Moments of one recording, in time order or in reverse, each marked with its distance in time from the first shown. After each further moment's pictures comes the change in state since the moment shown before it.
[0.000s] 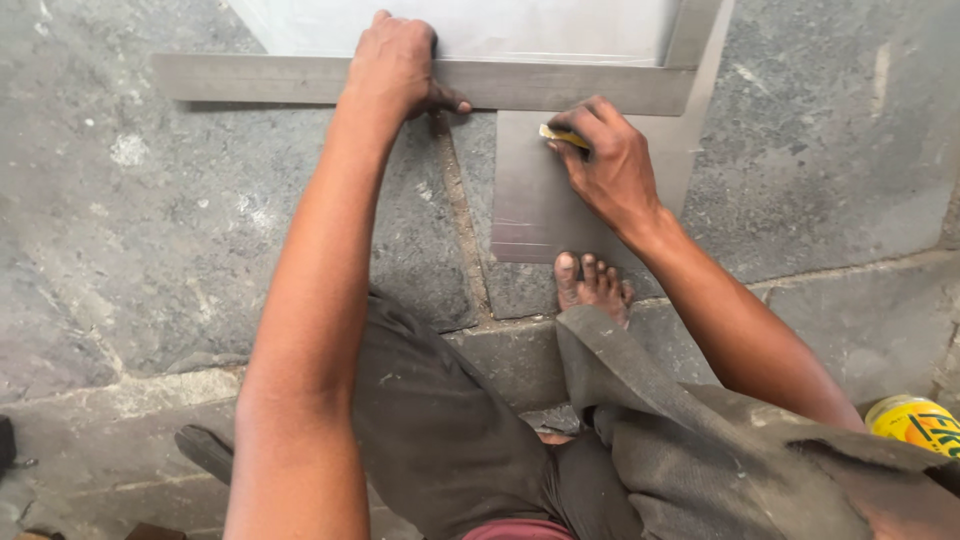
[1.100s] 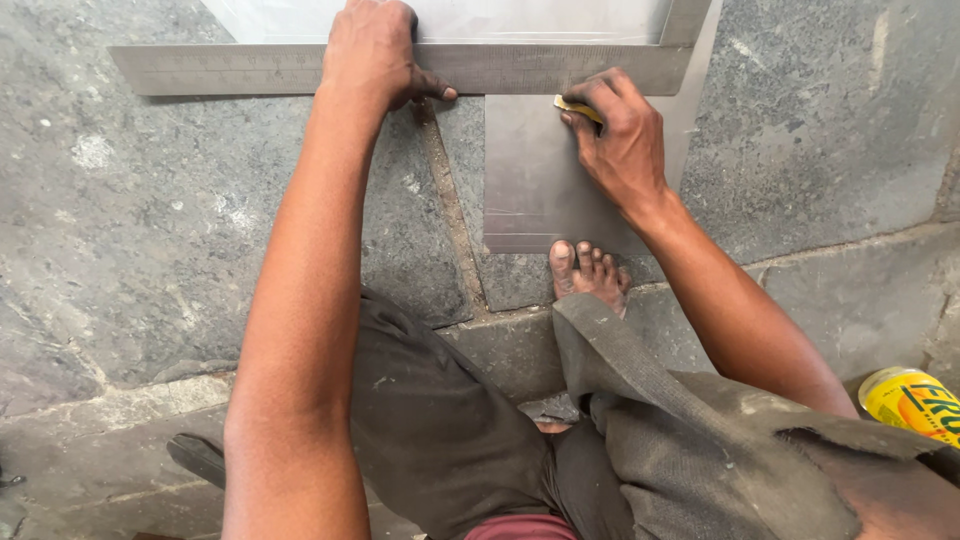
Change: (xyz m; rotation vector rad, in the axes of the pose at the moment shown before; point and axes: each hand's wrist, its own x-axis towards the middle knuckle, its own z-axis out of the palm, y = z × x) left_hand -0.001 0.005 0.000 0.041 0.007 -0.044; right_hand -0.004 0.023 0.004 -0.054 0.093 0.012
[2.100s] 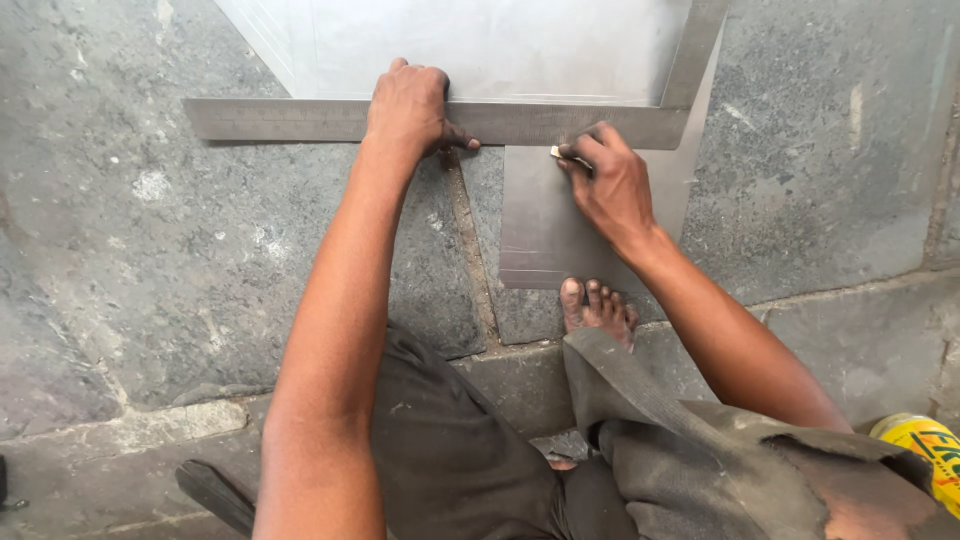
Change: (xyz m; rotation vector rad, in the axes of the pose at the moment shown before) left_hand 0.004 0.008 -0.008 0.003 -0.118 -0.097; right_hand 0.014 -0.017 0.007 -0.002 -0.101 0.112
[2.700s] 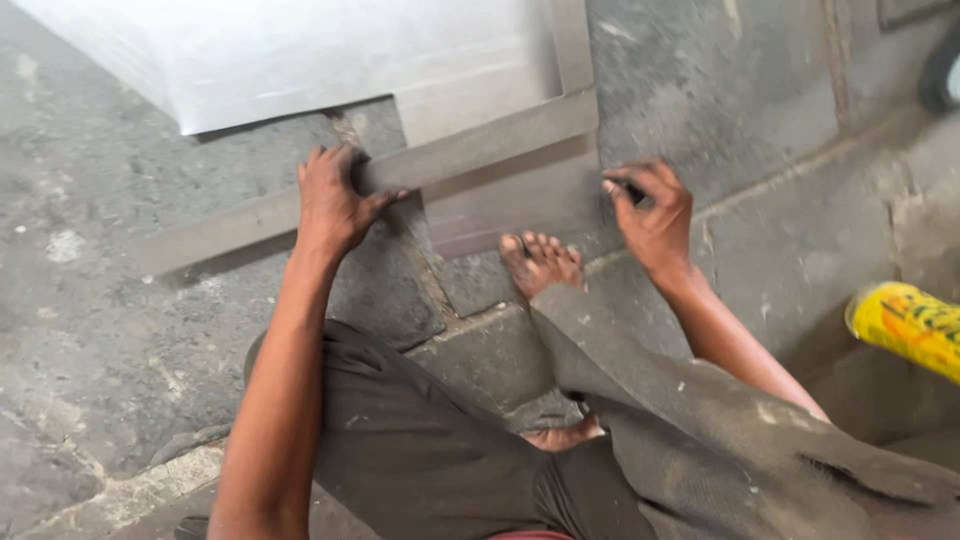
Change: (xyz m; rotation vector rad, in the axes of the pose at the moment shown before) left_hand -0.119 0.024 0.041 -0.281 0.202 0.214; right_hand -0.175 0.050 -0.074 0.072 0.340 0.243
